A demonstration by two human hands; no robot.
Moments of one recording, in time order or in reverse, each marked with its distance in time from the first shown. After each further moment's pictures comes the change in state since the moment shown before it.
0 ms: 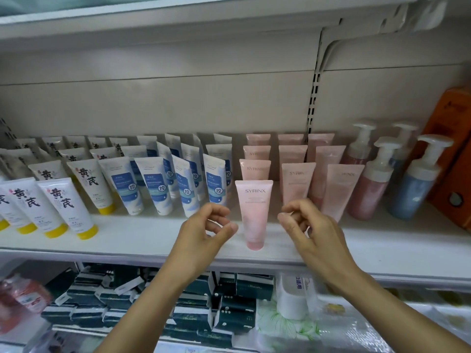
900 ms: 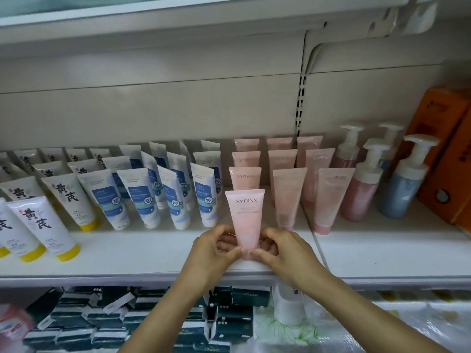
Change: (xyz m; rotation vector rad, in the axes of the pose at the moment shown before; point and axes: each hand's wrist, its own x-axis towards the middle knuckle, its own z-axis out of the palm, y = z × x) left_hand 0.023 -0.026 0.034 -0.010 -0.175 -0.036; right_hand 0.010 0.012 0.037 -0.156 -0.350 0.161
